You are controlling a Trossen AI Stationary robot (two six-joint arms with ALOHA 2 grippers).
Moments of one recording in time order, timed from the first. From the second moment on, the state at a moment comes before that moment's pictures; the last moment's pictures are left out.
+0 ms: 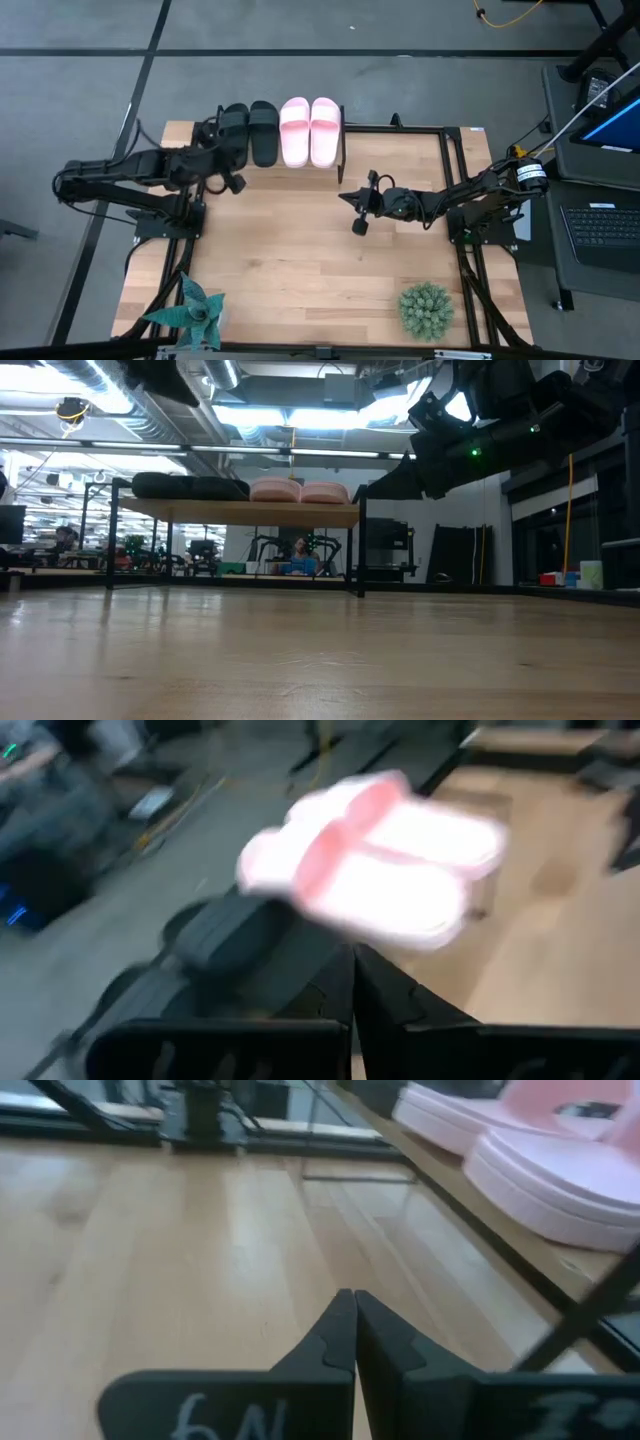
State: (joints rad) left arm 0.05 0.78 0.93 -0.74 -0.70 -0.15; right arm 0.05 1.54 0.51 0.76 0.38 -0.08
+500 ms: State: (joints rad) left arm 0.01 0.29 0.59 -0.40 -0.46 0.04; right arm 0.05 1.54 0.51 0.80 0.22 -0.09
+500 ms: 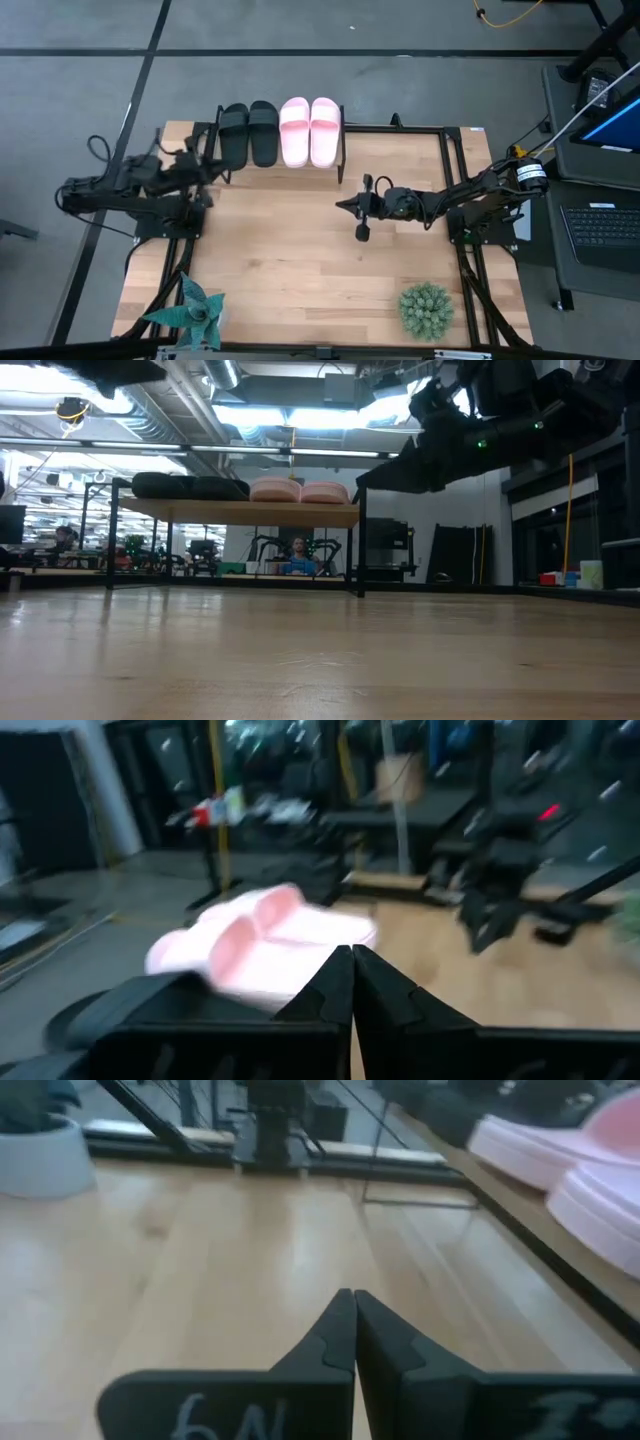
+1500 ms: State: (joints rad) left arm 0.01 0.06 0.04 0.00 -0.15 -0.05; right arm -0.04 1.34 0.51 0.82 -0.06 -0.01
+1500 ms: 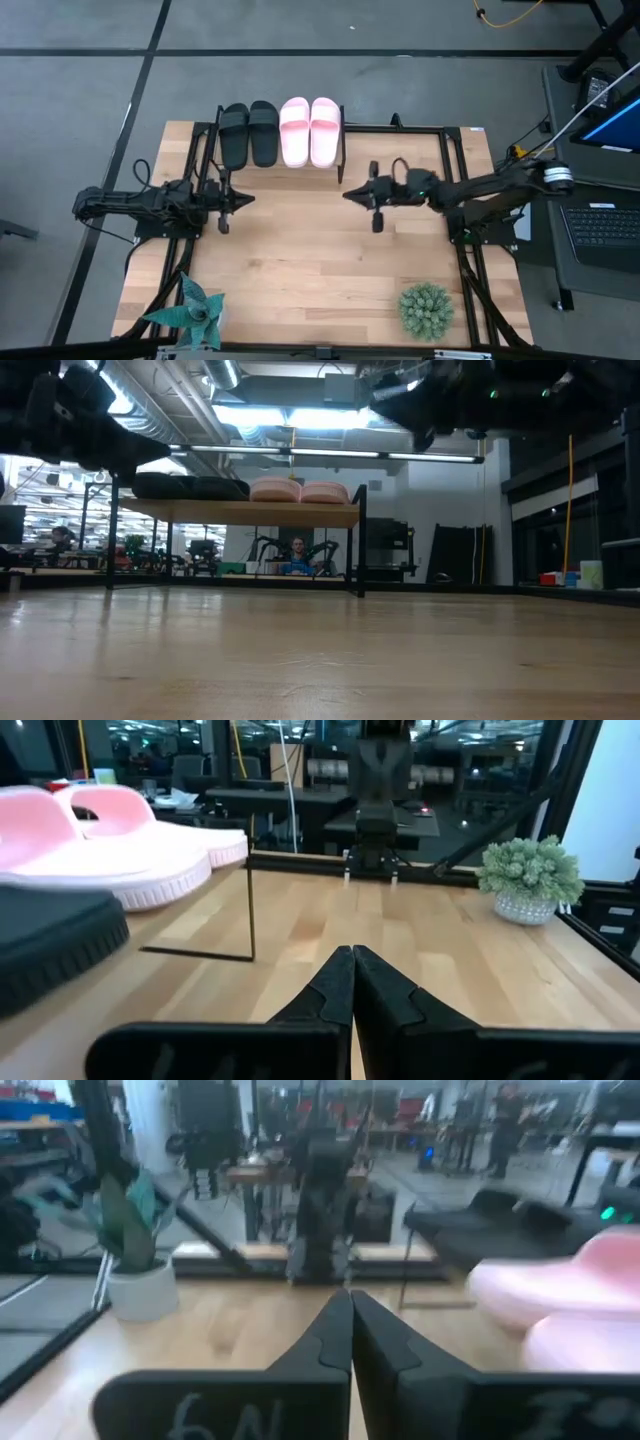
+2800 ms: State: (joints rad) left arm 0.01 0.07 0.01 0.03 -0.12 -0.05; right arm 0.01 0.40 0.04 0.51 0.01 -0.11
